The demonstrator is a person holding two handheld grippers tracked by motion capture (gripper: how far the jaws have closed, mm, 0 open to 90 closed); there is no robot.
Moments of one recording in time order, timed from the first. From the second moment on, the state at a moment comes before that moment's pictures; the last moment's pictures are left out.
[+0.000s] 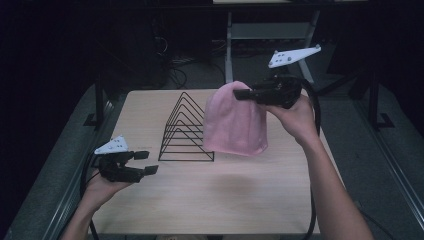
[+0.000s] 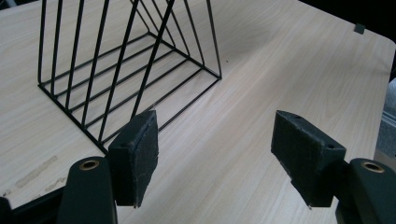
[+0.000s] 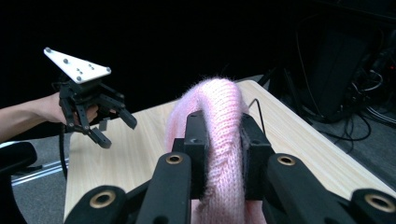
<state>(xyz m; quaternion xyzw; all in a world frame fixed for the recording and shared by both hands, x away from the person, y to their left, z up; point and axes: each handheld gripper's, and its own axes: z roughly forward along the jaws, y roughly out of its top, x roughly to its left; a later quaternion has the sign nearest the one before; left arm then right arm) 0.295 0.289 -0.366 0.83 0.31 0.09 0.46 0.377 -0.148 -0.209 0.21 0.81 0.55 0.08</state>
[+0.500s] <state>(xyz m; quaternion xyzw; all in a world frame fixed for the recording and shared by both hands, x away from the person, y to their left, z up) 0.303 0.284 -0.340 0.84 0.27 0.09 0.46 0.383 -0.119 -0.188 0.18 0.81 0.56 0.08</state>
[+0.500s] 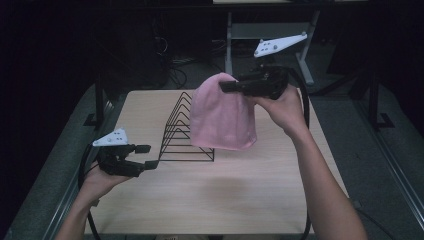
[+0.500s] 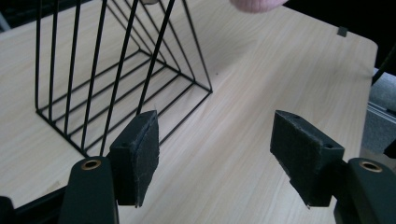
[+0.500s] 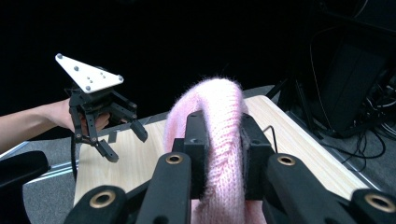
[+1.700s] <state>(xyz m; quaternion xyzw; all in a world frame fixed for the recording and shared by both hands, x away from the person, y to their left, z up) 0.353 0.258 -0.303 0.84 0.24 0.02 0.49 0.398 -0.046 -0.171 0.12 0.81 0.57 0.06</state>
